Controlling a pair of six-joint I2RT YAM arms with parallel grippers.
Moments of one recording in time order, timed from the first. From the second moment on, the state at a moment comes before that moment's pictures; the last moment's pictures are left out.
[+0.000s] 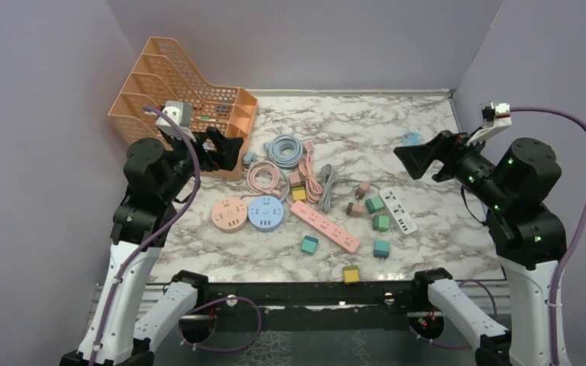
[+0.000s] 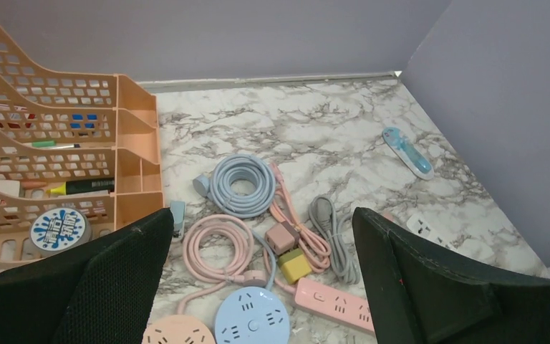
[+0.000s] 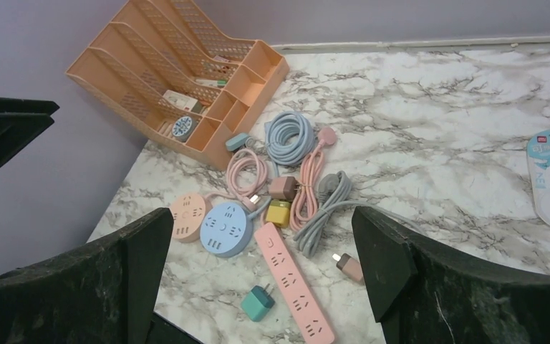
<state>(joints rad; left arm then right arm) -0.24 0.79 1.14 -0.43 0.18 -0.28 0.16 0.80 1.41 -0.76 -0.34 0.34</state>
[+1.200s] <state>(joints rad) -0.28 0.77 0.70 -0.21 0.47 -0.61 0.15 0.89 0.86 -0.94 -0.19 0.41</state>
